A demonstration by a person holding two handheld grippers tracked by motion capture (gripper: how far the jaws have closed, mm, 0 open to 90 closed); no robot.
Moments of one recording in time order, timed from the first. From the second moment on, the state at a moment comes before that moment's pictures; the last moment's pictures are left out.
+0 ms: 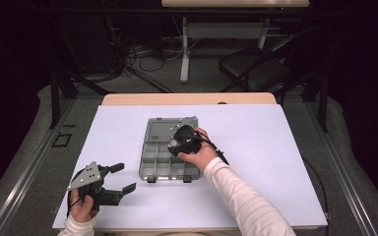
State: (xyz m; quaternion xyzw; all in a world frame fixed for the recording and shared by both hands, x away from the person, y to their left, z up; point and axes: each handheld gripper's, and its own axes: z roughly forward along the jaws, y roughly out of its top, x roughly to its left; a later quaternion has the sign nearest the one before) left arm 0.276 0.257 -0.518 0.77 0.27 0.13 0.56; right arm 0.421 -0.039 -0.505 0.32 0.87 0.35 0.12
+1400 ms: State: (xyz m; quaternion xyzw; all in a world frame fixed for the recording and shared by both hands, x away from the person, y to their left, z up) left arm 0.275 0.257 -0.517 0.77 0.27 0.13 0.56; right arm 0.424 -0.036 -0.516 0.34 0.87 0.35 0.09
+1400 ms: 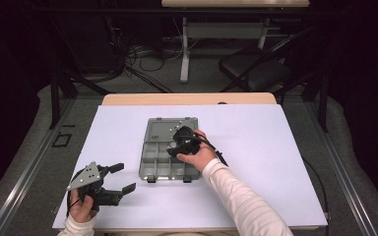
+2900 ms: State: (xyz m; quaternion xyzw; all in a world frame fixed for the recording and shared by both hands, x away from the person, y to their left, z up) left arm 0.283 0.249 -0.518 0.78 0.26 0.13 0.56; right arm 0.383 -0.075 -0.483 0.35 0.84 0.39 0.11
